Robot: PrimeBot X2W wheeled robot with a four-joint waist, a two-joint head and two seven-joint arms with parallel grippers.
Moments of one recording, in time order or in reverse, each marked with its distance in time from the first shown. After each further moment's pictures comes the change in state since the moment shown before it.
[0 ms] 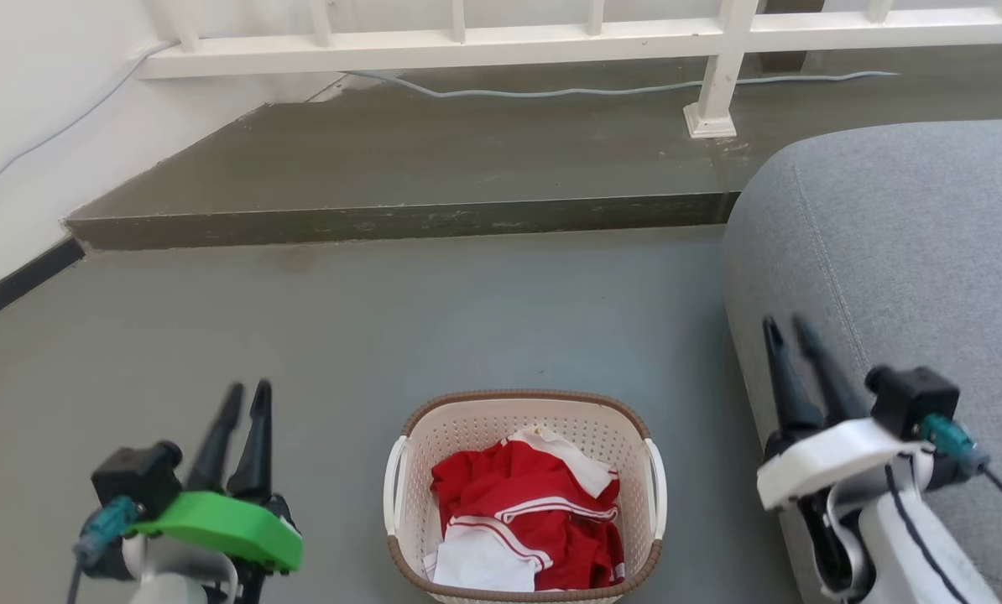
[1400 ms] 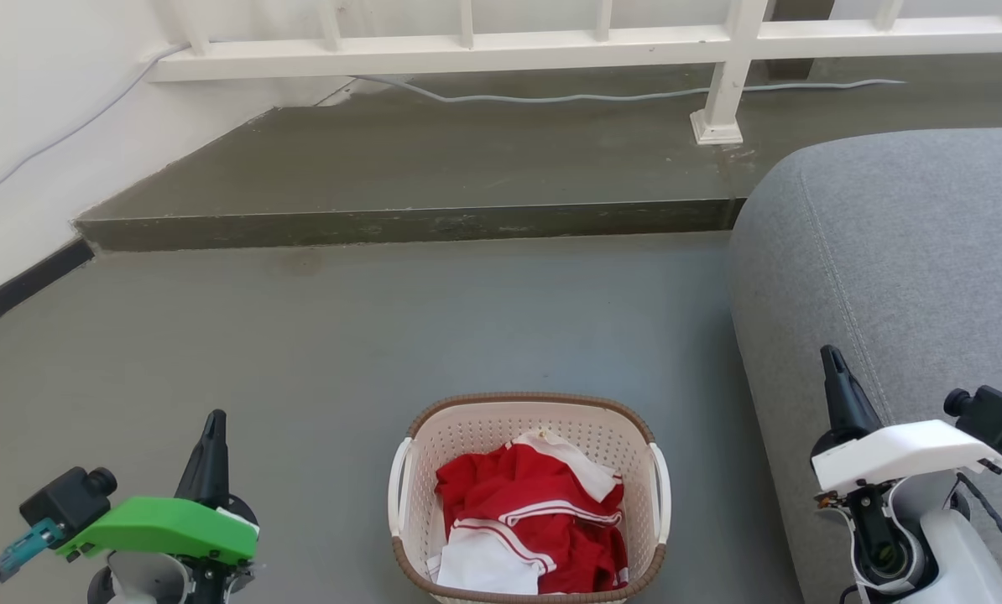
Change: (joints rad) left arm 0.030 -0.030 0.094 0.034 -0.424 0.000 0.144; right arm 0.042 0.031 -0.125 0.037 0.500 0.036 0.140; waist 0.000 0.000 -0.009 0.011
